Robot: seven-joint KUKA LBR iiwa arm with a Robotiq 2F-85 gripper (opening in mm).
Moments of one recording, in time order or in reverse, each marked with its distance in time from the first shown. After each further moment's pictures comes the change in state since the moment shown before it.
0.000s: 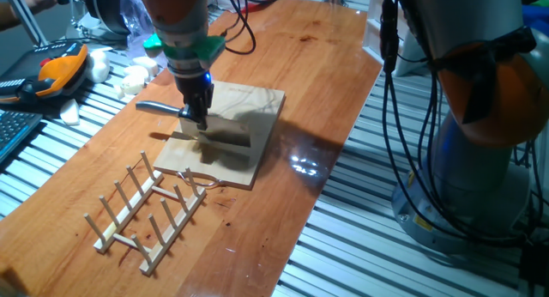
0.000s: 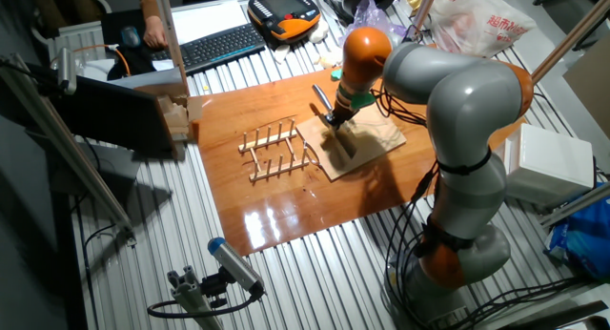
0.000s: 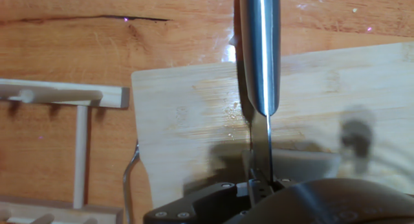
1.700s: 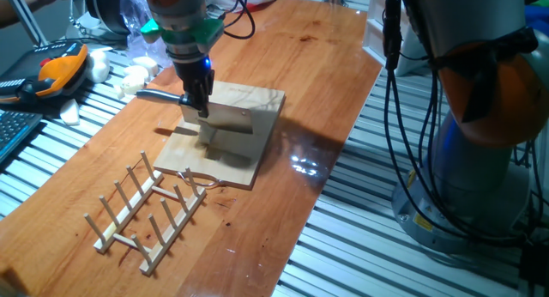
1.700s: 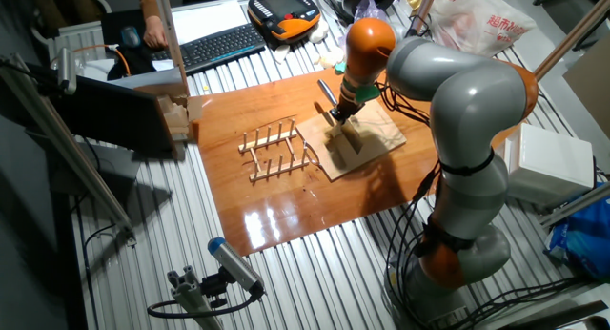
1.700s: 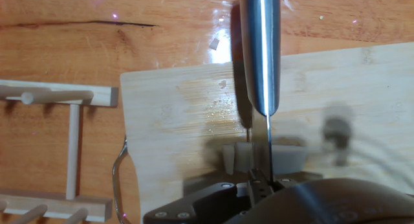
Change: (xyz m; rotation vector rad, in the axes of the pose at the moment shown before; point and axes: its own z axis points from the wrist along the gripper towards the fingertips) arm -0.002 -0.017 -0.008 0.024 -0.003 -0.002
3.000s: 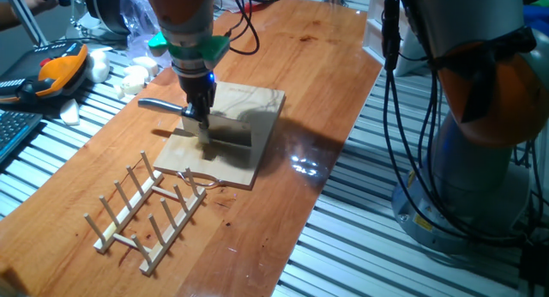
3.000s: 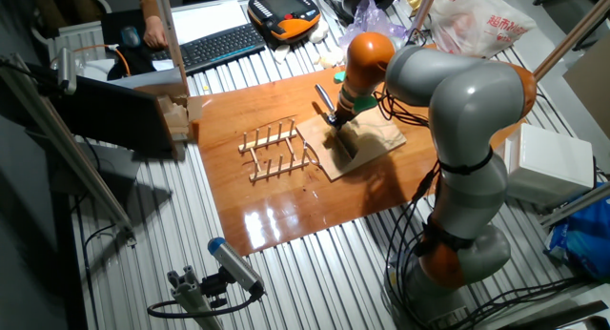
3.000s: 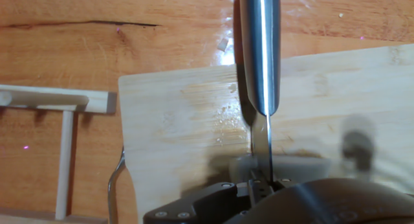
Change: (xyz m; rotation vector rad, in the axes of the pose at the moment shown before) arm -0.004 0.007 0.035 -0.017 -0.060 -0.003
